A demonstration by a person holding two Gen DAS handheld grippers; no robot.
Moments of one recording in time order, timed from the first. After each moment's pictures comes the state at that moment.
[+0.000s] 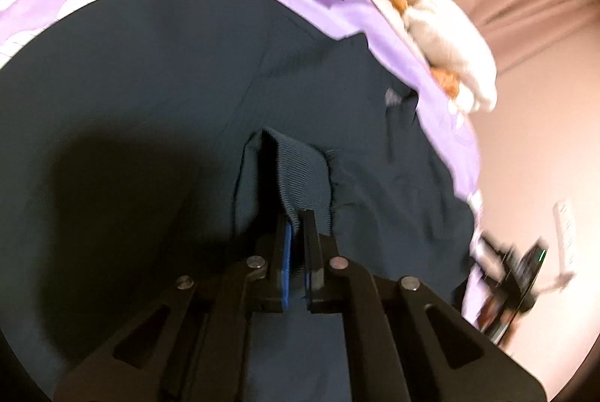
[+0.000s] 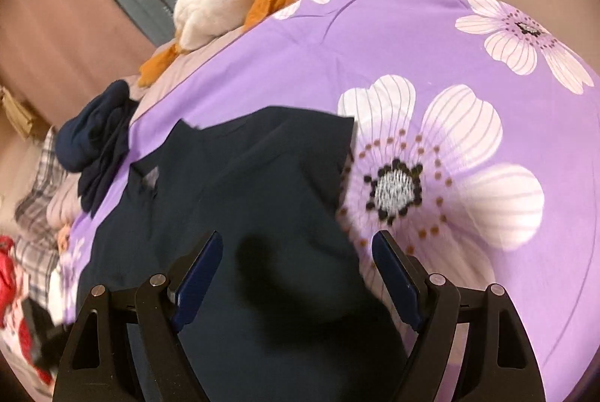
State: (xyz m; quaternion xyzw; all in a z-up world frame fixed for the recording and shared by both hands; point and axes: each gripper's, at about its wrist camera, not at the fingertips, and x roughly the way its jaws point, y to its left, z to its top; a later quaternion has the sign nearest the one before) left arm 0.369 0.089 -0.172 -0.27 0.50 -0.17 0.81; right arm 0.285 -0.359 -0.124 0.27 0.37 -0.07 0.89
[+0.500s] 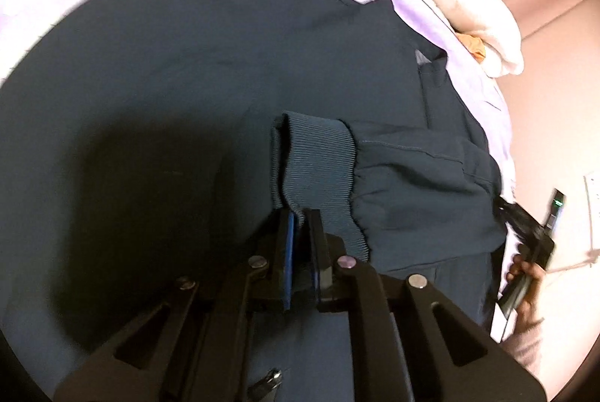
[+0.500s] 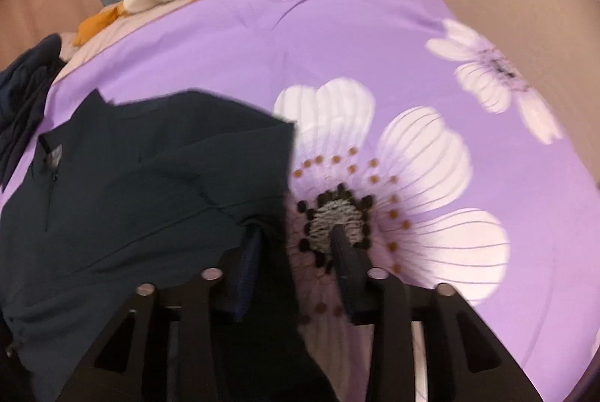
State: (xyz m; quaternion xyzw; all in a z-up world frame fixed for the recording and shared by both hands) left arm 0.355 0.093 -0.180 -0.20 0.54 -0.13 0.80; right arm 0.308 -0.359 -0.138 0.13 0.41 -0.21 0.88
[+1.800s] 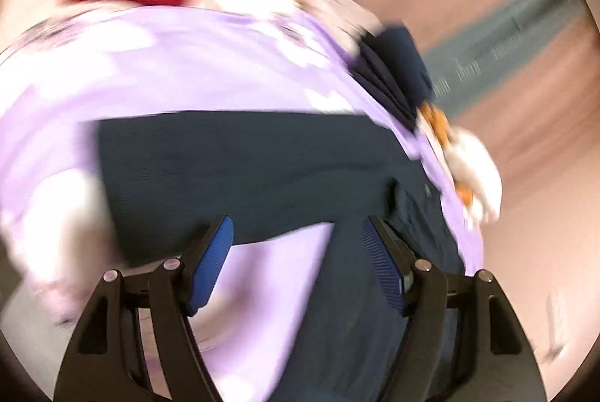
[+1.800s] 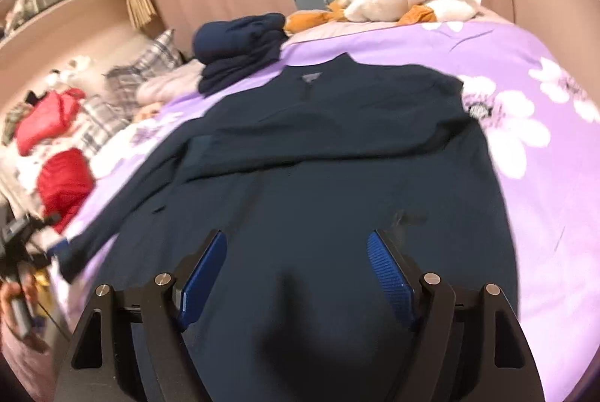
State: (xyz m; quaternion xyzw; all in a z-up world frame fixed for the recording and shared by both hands) left arm 0.042 0.292 -0.125 -0.41 0.32 0.05 0.85; right arm 0.055 -0.214 -0.111 0.12 0.33 0.12 0.93
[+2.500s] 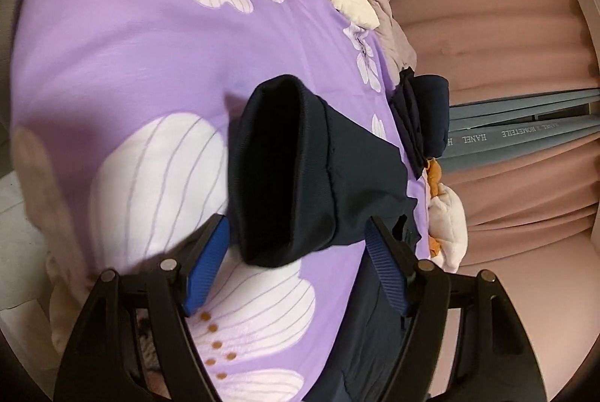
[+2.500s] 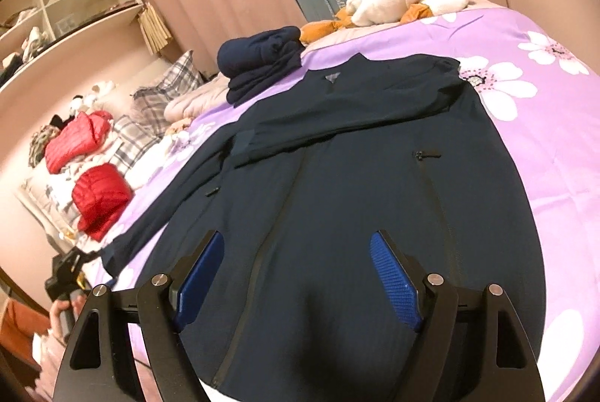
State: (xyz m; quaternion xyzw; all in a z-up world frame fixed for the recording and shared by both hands) left arm 0.009 0.353 -0.192 -0.57 0.31 0.04 0.76; right arm 0.012 -0.198 -0.115 0.17 0.30 0.13 0.93
